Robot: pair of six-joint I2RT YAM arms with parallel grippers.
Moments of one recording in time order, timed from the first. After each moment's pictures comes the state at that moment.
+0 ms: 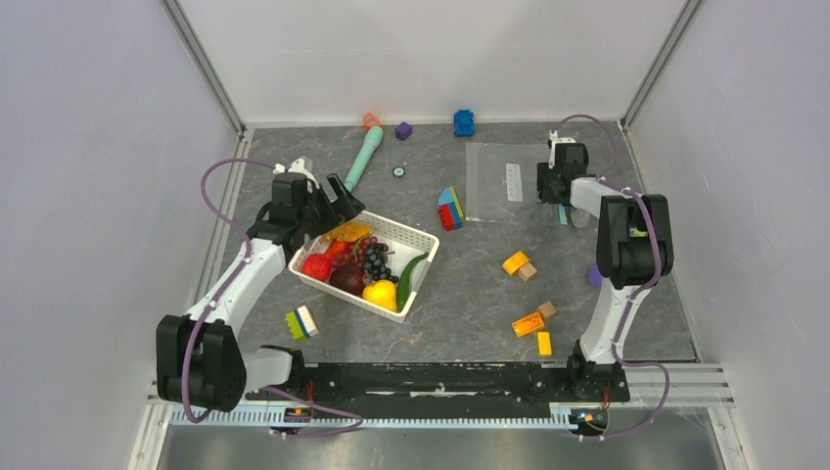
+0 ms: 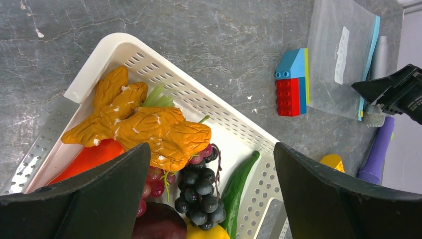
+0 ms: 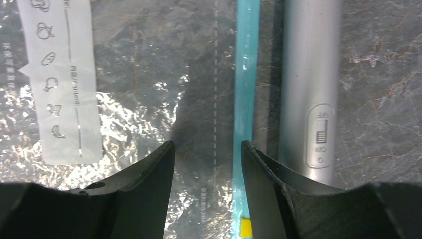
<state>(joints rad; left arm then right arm) -0.17 1.23 0.84 -0.23 0.16 -0.61 0.02 1.98 1.24 -0.11 0.14 -0.02</state>
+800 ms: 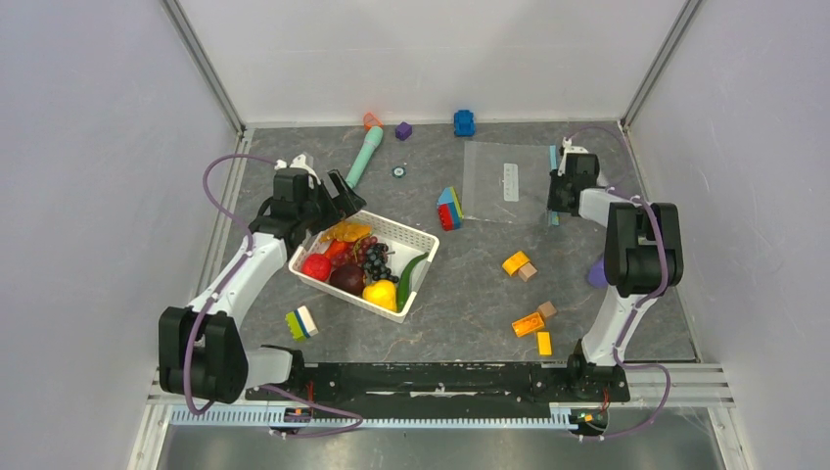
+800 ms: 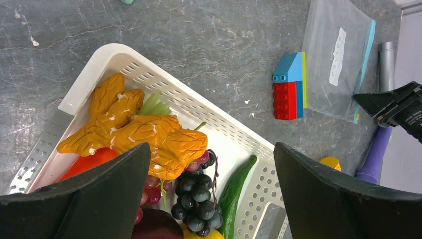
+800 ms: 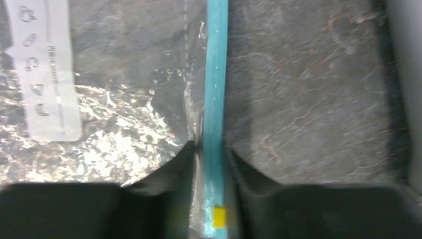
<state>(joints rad) -0.17 1.28 0.88 -0.23 0.17 -0.61 -0.04 1.91 1.12 -0.03 0.03 0.05</state>
